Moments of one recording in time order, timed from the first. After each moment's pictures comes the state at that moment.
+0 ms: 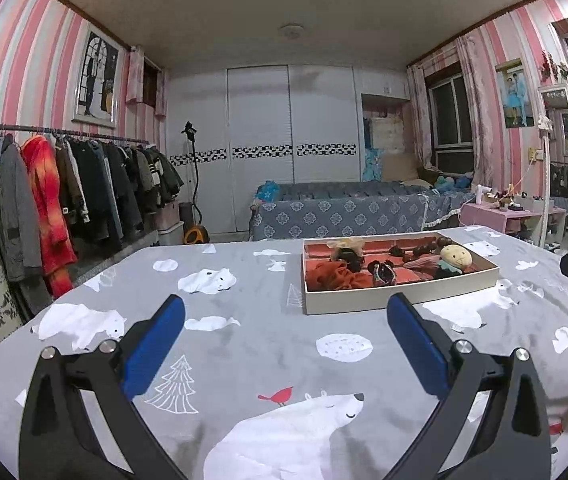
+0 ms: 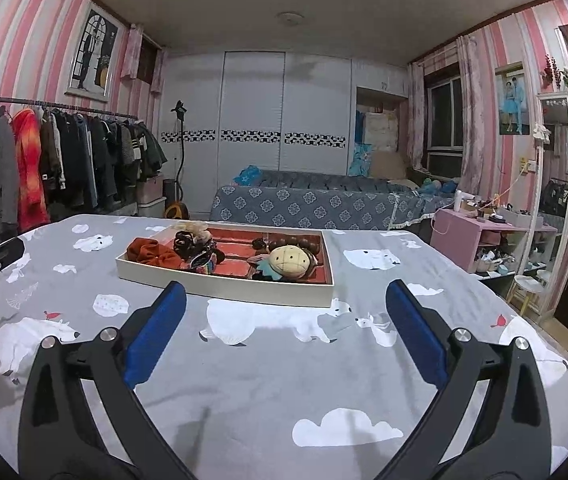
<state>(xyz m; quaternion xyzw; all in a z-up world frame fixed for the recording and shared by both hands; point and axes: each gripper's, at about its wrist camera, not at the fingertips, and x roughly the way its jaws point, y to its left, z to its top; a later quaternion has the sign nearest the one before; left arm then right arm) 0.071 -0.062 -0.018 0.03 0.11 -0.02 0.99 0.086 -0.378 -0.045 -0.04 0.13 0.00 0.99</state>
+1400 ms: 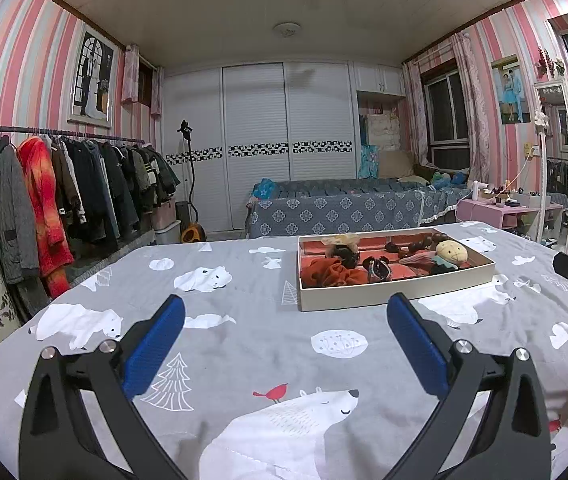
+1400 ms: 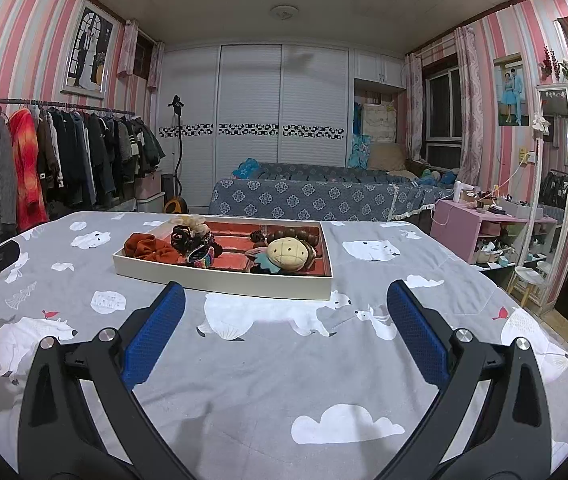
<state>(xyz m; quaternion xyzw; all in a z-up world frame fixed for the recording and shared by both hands) 0.071 -0.066 -0.021 0.03 0.12 -0.03 0.99 0.092 -0.383 -0.050 -0.03 0.14 0.00 0.99</state>
